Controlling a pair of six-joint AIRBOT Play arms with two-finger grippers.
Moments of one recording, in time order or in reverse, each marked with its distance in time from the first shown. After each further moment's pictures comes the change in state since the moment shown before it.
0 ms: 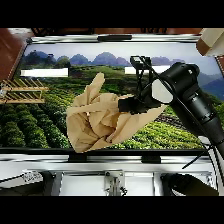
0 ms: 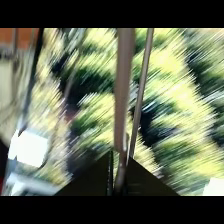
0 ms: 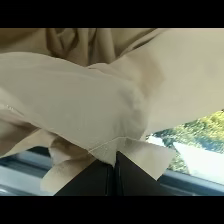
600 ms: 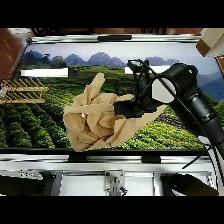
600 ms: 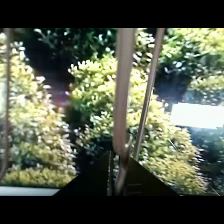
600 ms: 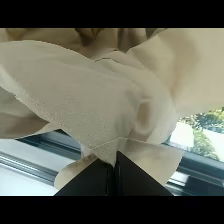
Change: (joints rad) left arm 0.124 -0.326 0.000 0.041 -0.071 0.162; right arm 0.000 0.000 0.000 0.132 0.016 0.028
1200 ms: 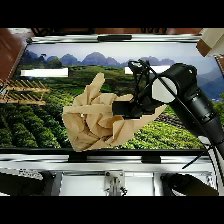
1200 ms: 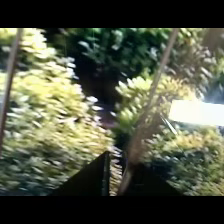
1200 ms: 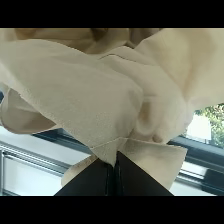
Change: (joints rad) left arm 0.023 -0.126 -0.004 0.011 0.051 0.023; right arm 0.000 0.000 0.000 0.053 0.000 0.062
